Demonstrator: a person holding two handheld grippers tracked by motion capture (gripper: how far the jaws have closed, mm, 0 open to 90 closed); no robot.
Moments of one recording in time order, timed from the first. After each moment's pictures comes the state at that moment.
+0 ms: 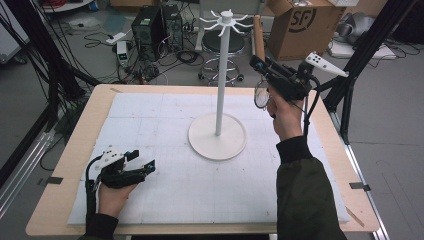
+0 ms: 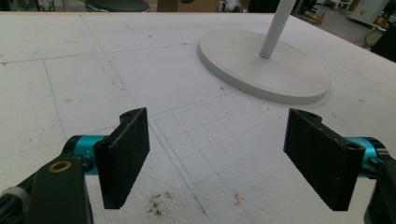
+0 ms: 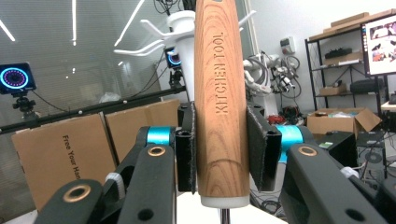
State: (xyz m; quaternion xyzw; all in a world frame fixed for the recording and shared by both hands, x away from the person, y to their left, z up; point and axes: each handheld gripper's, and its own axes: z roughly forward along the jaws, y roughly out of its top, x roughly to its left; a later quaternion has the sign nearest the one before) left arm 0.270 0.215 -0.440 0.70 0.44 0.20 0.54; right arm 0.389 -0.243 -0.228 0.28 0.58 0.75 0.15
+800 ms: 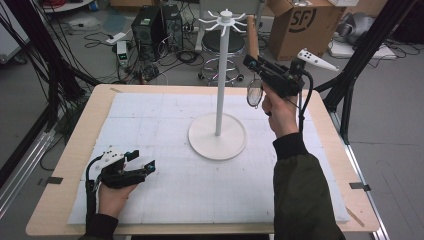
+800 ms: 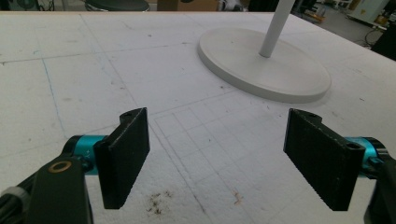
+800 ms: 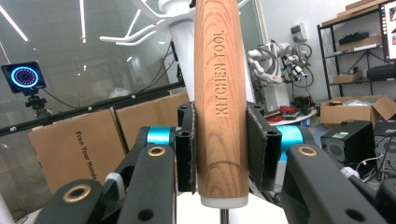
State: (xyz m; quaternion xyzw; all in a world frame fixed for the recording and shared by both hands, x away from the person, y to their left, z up) left arm 0.270 0.215 -0.440 0.70 0.44 0.20 0.54; right arm 0.403 -0.234 -0.231 0.28 0.59 0.75 0.12
